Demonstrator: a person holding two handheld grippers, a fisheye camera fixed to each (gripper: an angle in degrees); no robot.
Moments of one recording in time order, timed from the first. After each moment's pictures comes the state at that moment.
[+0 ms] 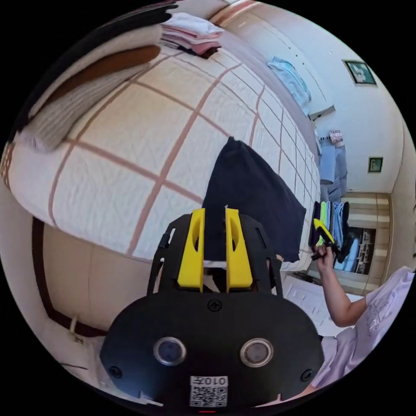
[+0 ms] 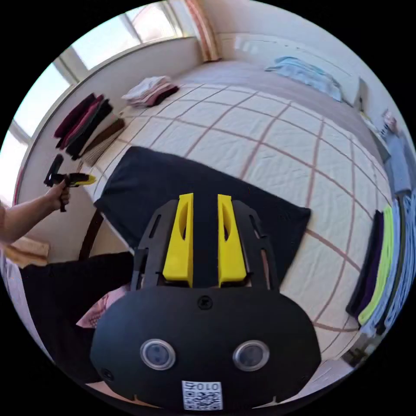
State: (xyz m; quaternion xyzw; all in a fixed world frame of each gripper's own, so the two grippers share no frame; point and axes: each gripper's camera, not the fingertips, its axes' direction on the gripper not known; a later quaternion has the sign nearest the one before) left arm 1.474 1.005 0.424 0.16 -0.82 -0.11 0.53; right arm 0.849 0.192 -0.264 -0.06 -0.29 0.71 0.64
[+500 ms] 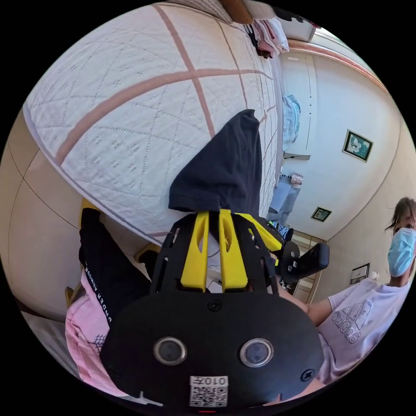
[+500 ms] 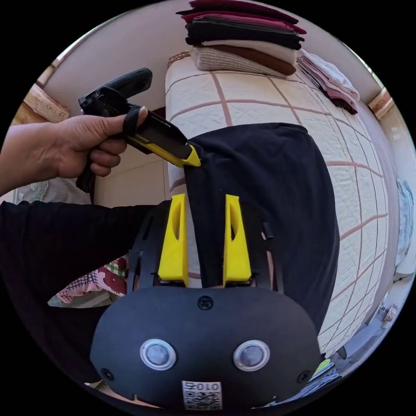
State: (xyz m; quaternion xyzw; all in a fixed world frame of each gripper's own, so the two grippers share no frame) left arm 1.407 1.114 0.371 0.34 -0.62 -0.17 0.69; right arm 0.847 -0.132 -0.231 0.01 -0.43 0.33 0.84
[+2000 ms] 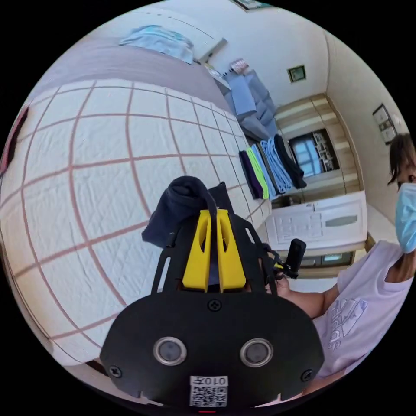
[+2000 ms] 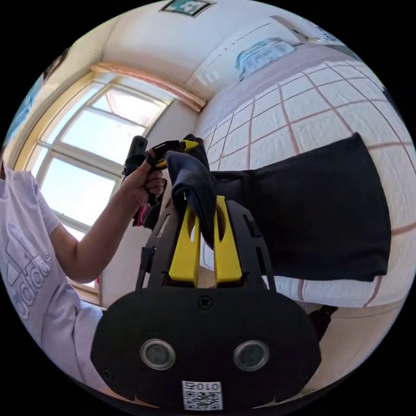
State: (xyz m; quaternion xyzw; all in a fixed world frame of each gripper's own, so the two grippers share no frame) left arm 1.291 0.839 0.498 -0.07 -0.72 -0.04 0.69; right arm 0.673 0.195 -0.203 0.17 -0.36 0.83 0.39
